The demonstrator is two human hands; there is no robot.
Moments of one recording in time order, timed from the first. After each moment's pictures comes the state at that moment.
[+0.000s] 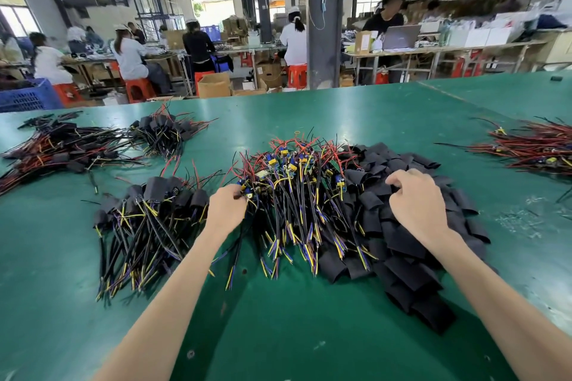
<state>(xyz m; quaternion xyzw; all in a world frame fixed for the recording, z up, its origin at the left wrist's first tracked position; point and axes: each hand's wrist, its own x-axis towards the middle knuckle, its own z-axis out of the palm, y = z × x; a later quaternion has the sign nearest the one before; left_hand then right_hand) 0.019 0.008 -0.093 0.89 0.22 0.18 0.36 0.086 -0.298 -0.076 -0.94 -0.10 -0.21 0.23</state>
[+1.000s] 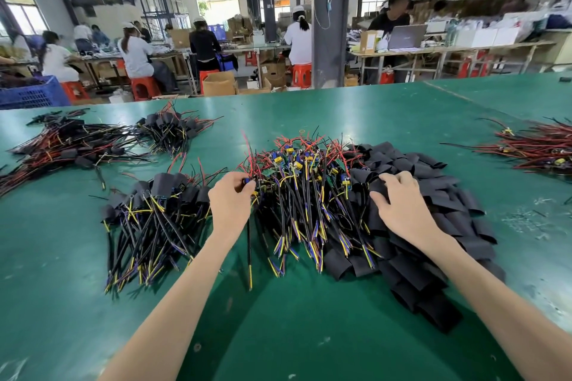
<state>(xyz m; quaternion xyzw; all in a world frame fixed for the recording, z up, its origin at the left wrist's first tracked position) 0.012 -0.006 -0.088 0.81 0.23 0.35 0.41 0.084 -0.280 -0.088 -0.95 -0.16 -0.13 0.24</state>
